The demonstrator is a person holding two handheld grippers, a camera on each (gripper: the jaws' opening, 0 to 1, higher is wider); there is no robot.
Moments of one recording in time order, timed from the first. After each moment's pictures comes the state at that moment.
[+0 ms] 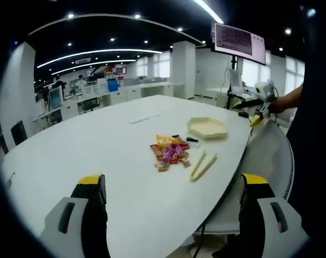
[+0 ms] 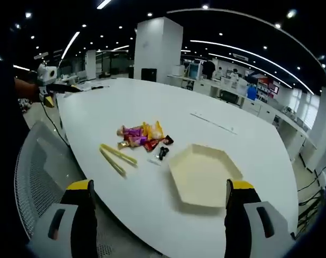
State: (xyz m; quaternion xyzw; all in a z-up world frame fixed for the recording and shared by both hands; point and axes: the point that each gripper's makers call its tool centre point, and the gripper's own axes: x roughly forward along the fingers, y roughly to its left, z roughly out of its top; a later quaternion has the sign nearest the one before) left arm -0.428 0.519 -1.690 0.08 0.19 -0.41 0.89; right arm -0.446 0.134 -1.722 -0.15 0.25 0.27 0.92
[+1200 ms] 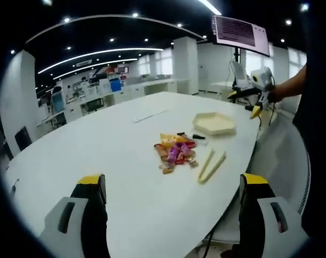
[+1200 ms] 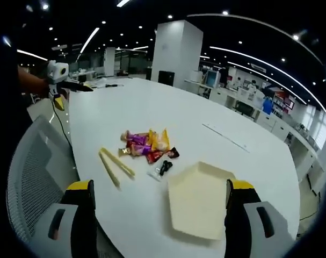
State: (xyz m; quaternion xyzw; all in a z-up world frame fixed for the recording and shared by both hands) left arm -0.409 0.495 -1.703 0.11 0.19 -0.39 0.90; right arm -0.398 0.155 -1.719 -0.18 0.22 0.35 0.89
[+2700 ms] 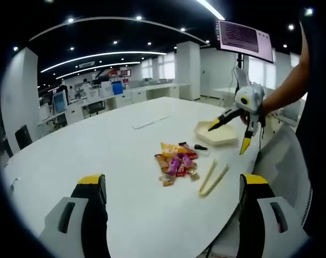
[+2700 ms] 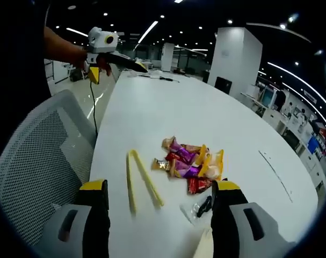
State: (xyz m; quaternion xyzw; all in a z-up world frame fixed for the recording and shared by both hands) left arm -0.391 0.483 -1.695 0.09 0.18 -0.38 0.90; right arm -0.379 0.269 -1.775 -0.25 0.19 0.55 0.77
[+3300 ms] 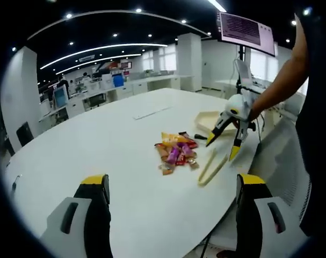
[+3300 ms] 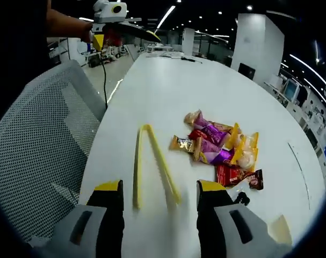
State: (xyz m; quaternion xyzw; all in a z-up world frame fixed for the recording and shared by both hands) left arm -0.403 0.492 -1.709 0.11 0.21 -0.37 0.90; right arm -0.387 0.285 -1.841 -0.28 0.25 0.61 0.70
